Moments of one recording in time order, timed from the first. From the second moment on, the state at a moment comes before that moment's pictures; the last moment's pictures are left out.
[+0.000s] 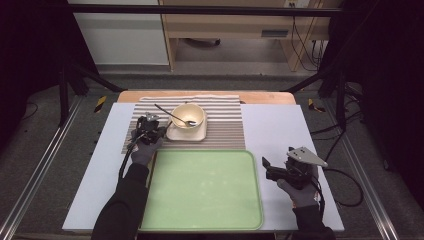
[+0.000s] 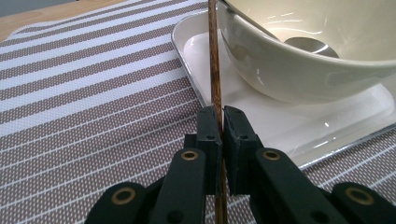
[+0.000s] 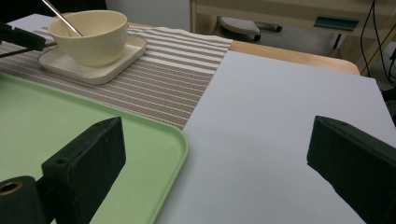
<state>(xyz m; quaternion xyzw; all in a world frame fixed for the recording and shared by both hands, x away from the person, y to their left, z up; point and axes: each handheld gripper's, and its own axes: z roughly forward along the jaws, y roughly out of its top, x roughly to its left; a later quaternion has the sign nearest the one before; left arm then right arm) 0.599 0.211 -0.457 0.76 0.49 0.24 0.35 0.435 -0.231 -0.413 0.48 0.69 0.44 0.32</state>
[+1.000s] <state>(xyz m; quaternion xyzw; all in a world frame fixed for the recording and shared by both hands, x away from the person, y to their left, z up) 0.545 0.253 -0.438 0.74 0.50 0.25 0.37 0.434 -0.230 -0.413 0.47 0.69 0.44 0.32</state>
